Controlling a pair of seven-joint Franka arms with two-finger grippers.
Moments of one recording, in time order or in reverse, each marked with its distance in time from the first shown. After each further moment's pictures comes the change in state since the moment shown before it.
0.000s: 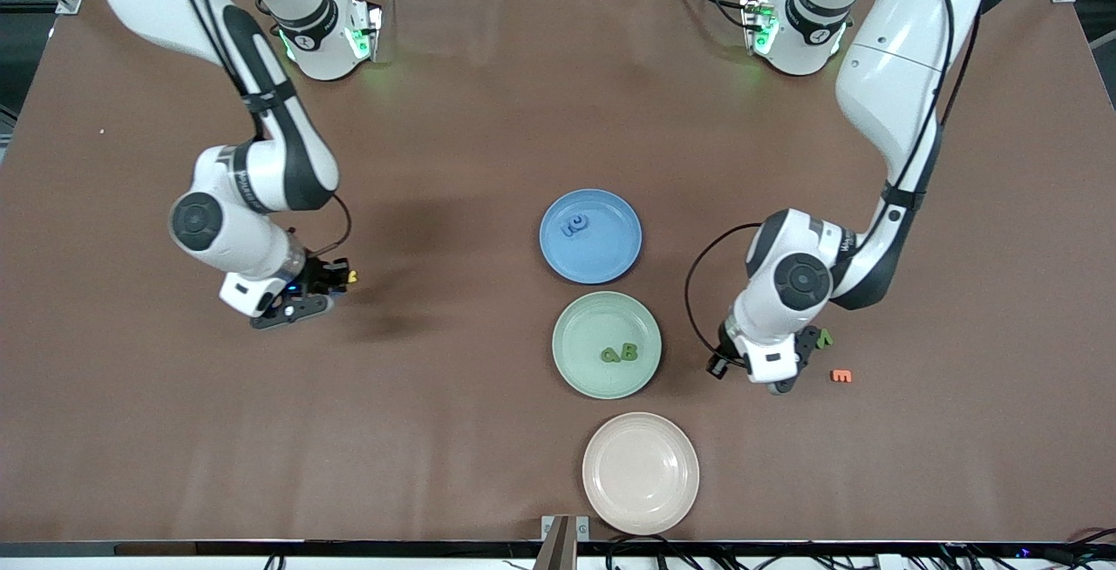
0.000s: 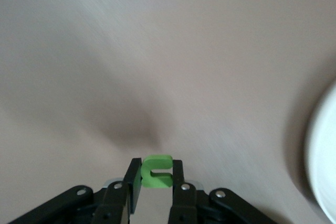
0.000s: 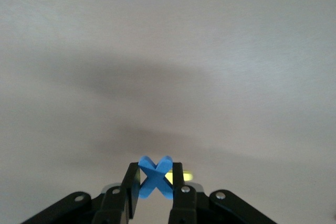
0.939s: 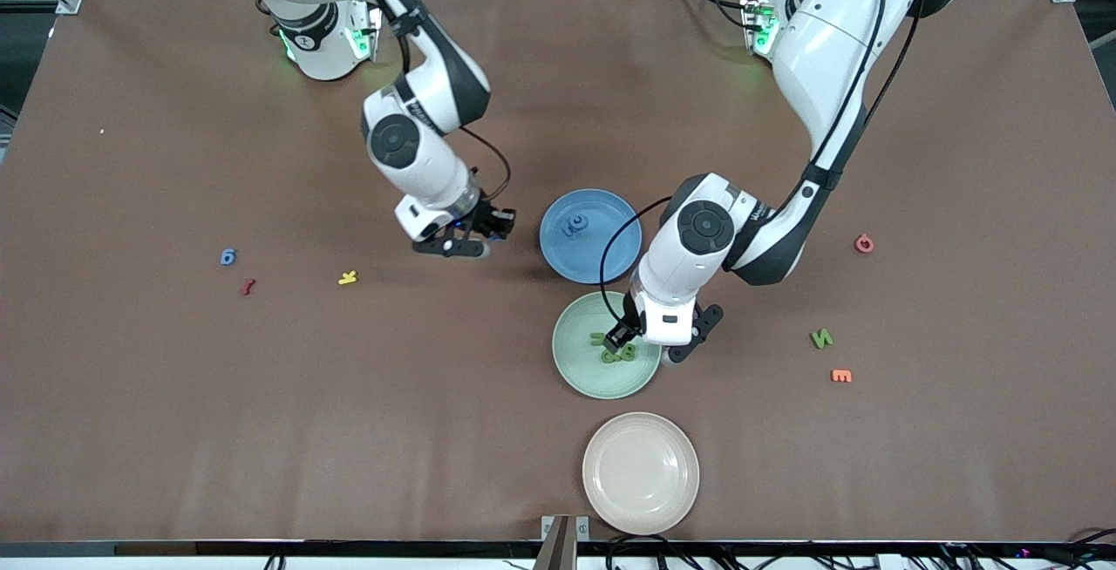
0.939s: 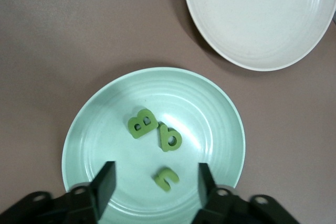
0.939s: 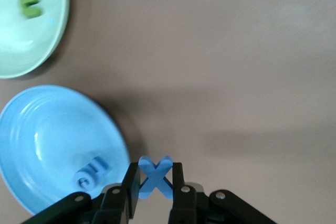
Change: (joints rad) left arm -0.148 0.003 -0.064 0.051 -0.020 0.090 -0.017; right arm 0.309 0.007 0.186 0.008 0.133 0.147 0.778
